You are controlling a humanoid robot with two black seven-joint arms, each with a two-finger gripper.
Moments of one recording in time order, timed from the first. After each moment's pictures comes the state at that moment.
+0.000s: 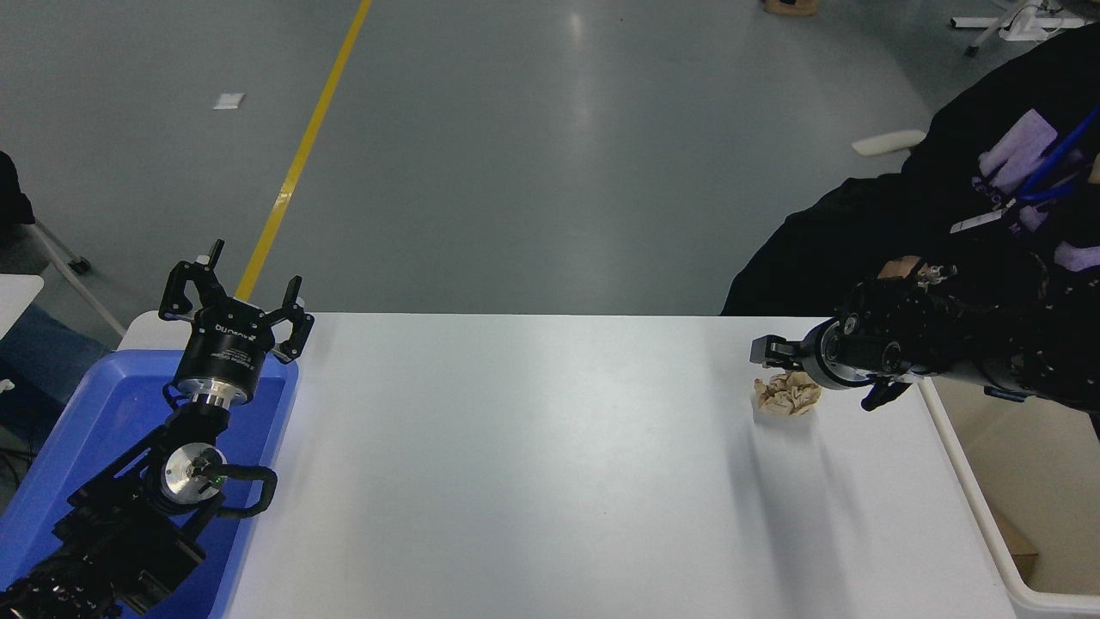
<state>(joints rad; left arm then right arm) -0.54 0.25 -0.94 -0.52 0.01 -0.56 -0.50 1.26 -0.15 -1.06 0.64 -0.08 0.12 -0.17</state>
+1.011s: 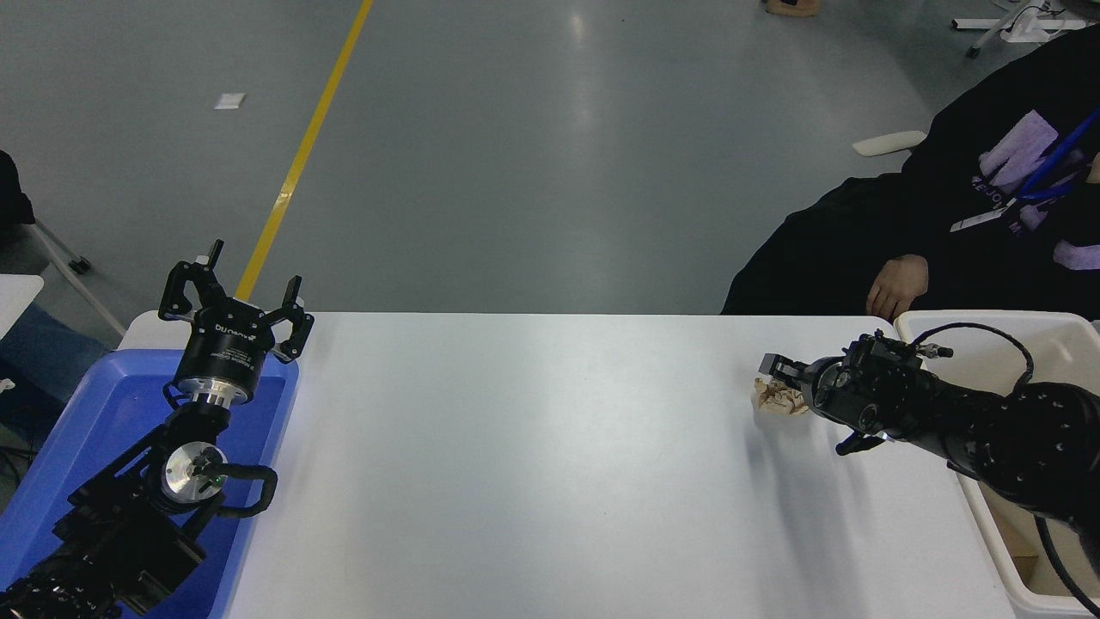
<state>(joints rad) -0.54 0.25 -0.94 -0.52 0.01 -0.56 -0.50 1.05 -0.11 -0.93 0.44 -0.08 0.01 -0.19</state>
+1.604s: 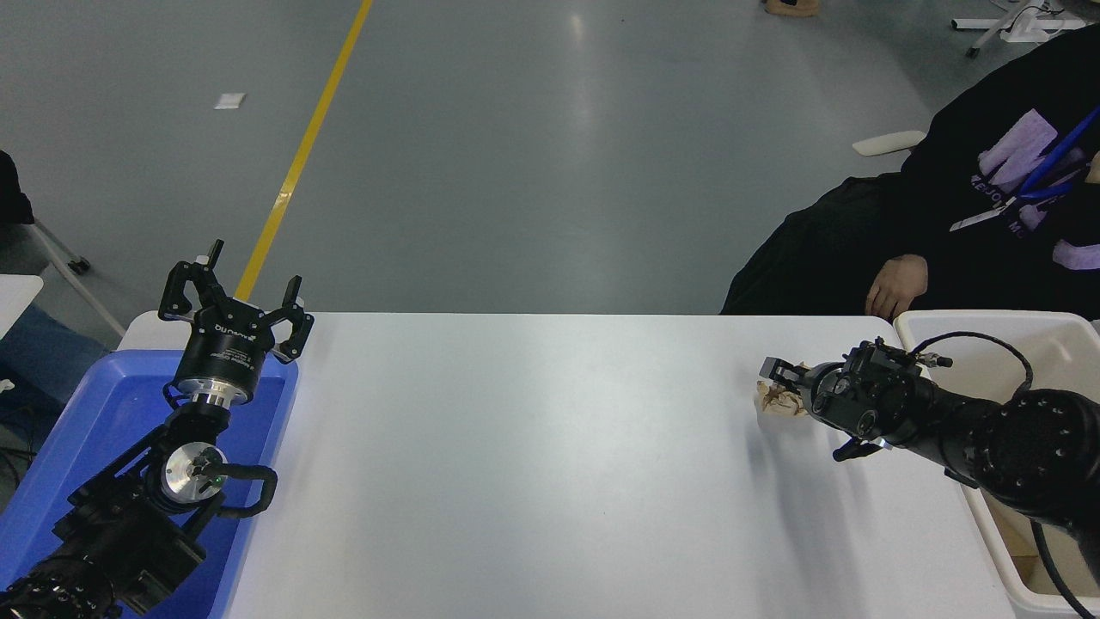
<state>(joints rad) -0.54 0.25 -0.94 -0.52 0.01 -0.56 -0.50 1.03 -0.11 -0.87 0.44 -0.08 -0.01 -0.19</state>
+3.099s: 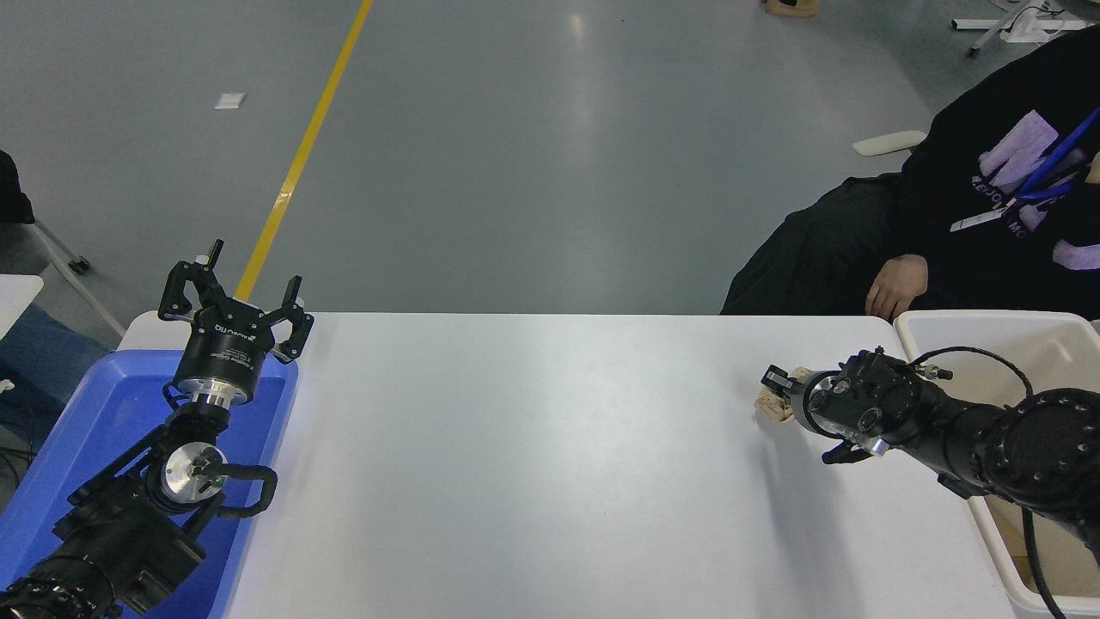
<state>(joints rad) -0.54 0.25 -0.94 -0.52 0.01 -0.56 -0.50 1.03 -0.15 -0.79 0.50 -0.05 0.00 -0.19</state>
